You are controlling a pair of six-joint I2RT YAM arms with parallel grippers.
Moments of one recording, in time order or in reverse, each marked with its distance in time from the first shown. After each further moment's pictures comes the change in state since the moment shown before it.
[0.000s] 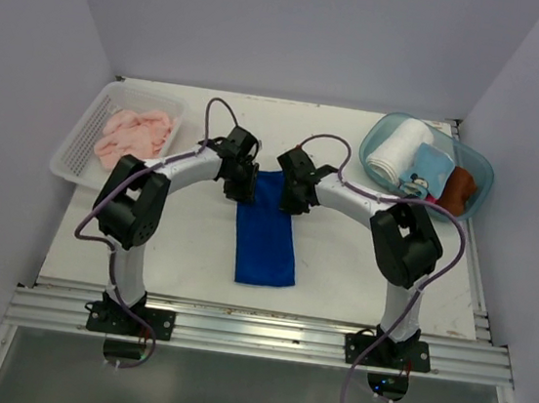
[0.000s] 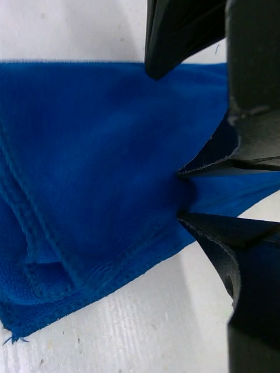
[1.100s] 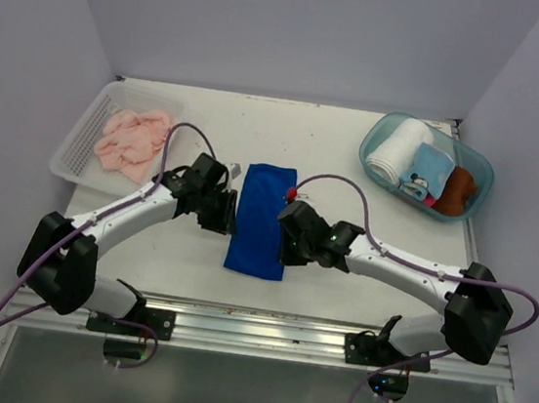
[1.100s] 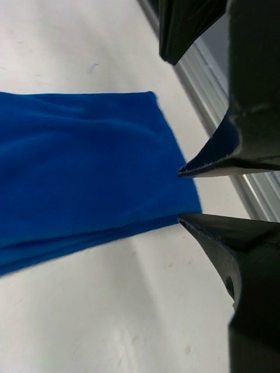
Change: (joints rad) left arm -0.022 -0.496 -0.380 -0.045 0.074 -0.023; right arm 0.254 -0.525 -0.406 0.003 0.003 0.071
